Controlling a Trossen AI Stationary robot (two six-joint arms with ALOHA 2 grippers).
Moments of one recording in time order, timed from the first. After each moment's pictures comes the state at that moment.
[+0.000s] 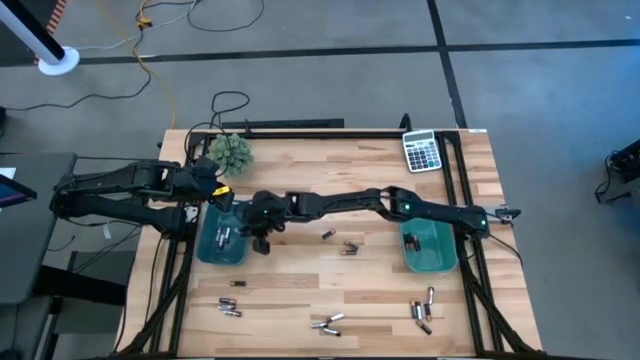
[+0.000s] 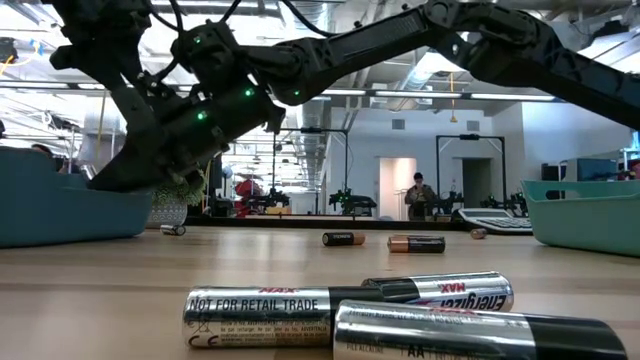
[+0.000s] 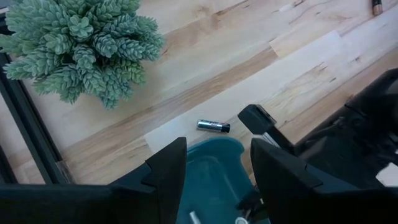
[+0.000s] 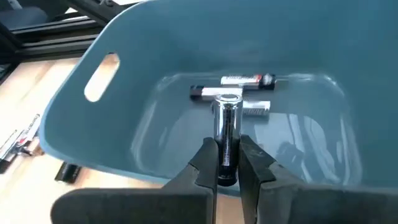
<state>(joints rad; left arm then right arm) 0.05 0.79 0.96 -1.17 -0.43 -0.89 -0.03 2.69 2.35 -0.20 -0.24 0.09</state>
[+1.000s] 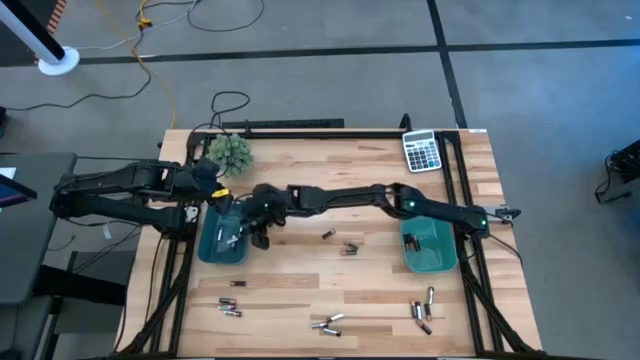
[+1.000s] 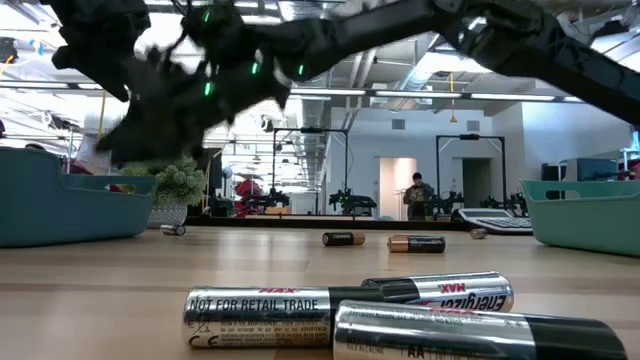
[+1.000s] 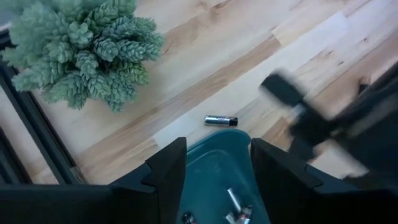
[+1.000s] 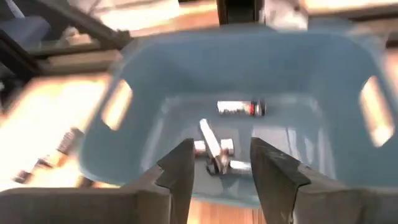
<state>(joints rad) 0.05 0.79 0.96 -1.19 -0.42 -0.80 -0.04 2.60 2.35 -0.25 -0.24 0.10</state>
